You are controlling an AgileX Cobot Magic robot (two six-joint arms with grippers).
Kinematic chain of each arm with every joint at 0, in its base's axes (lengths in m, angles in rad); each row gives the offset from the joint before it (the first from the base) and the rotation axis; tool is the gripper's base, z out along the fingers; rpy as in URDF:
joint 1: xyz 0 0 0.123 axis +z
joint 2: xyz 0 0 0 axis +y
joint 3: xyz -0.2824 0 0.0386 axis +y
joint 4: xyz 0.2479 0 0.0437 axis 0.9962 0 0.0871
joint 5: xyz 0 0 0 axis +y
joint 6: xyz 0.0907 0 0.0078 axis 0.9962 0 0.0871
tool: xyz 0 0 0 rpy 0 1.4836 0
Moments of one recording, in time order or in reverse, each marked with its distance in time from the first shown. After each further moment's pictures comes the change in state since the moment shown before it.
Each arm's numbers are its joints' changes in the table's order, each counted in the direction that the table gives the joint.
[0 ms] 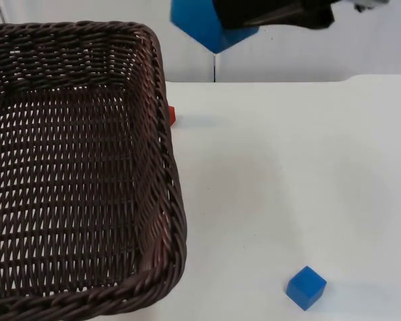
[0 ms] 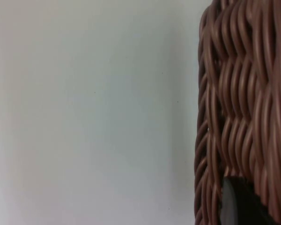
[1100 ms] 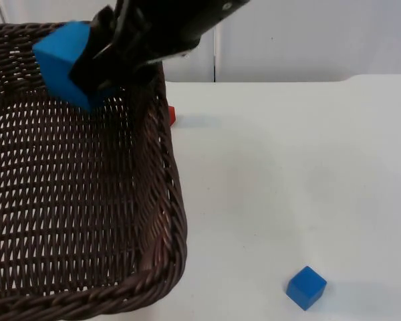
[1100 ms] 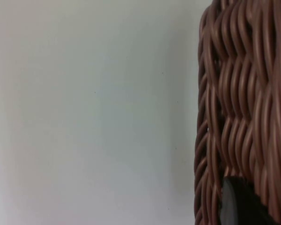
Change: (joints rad) right arm 0.155 0.506 -0.486 -0.244 0.079 0.154; left arm 0.000 0.000 0.000 0.000 0.000 -0.004
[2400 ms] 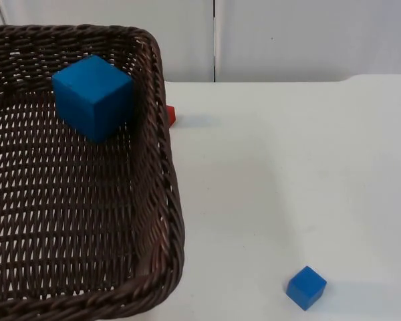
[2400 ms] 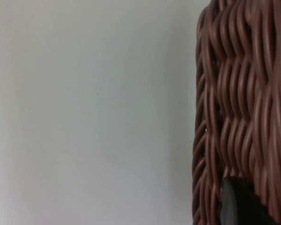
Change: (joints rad) right arm 0.000 -0.252 -0.008 -0.145 0.059 0.174; left arm 0.000 0.000 0.000 0.004 -0.005 0.010
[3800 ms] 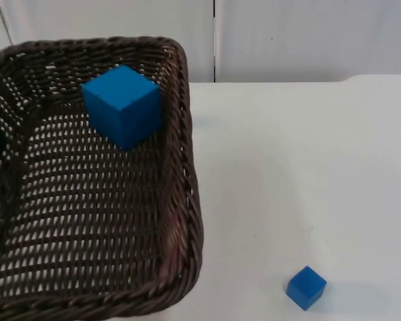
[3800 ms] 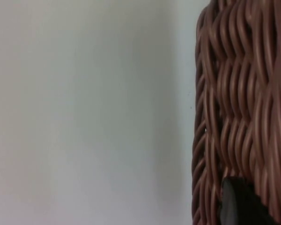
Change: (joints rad) right arm 0.000 -0.608 0.346 -0.045 0.031 0.095; left arm 0.000 0.172 0.000 -0.176 0.010 0.199
